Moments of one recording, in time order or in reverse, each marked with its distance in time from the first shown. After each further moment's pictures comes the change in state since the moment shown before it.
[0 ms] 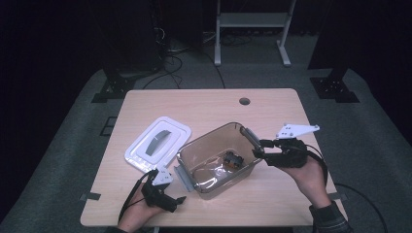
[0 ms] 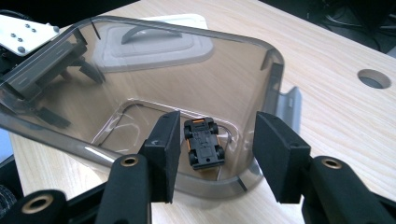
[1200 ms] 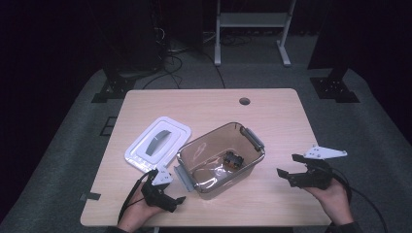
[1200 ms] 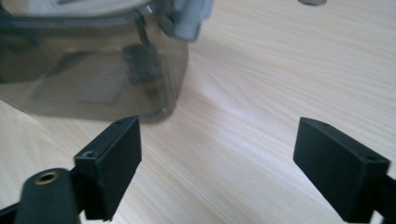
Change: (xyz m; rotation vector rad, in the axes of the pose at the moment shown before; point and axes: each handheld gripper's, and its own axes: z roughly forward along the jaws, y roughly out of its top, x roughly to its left) left arm 0.001 0.000 0.000 -0.002 -0.003 0.003; right arm -0.030 -0.094 -0.023 0.022 -0.137 0.134
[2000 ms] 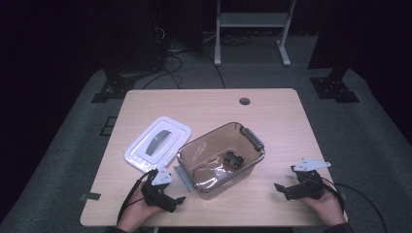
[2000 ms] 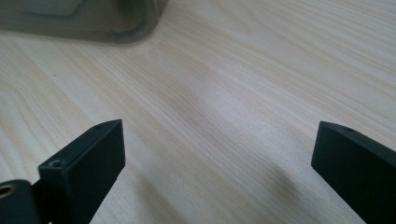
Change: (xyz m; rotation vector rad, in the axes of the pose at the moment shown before) left arm 0.000 0.000 0.000 -0.001 -0.002 0.001; right arm -0.007 -0.048 0.037 0.123 -0.015 -0.060
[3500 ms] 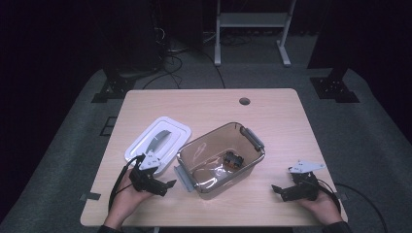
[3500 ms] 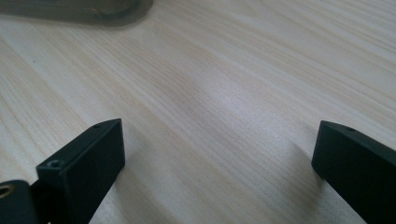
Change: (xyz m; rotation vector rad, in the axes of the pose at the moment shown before) left arm 0.035 0.027 -0.037 -0.040 0.101 -0.037; right arm 0.003 -0.006 0.013 0.021 -0.015 -0.006
